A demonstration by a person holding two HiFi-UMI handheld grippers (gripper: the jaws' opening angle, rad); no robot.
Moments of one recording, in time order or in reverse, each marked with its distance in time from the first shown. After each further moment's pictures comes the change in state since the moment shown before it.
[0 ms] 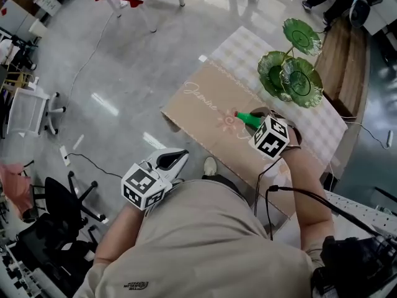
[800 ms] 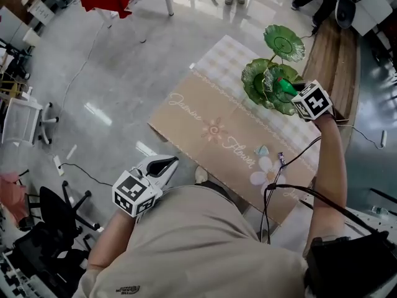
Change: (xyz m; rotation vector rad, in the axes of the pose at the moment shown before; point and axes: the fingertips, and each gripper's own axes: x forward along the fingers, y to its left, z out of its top) left arm 0.020 -0.010 0.019 0.035 0.019 0.000; right arm -0.088 -0.200 -0.122 0.319 0.075 -0.185
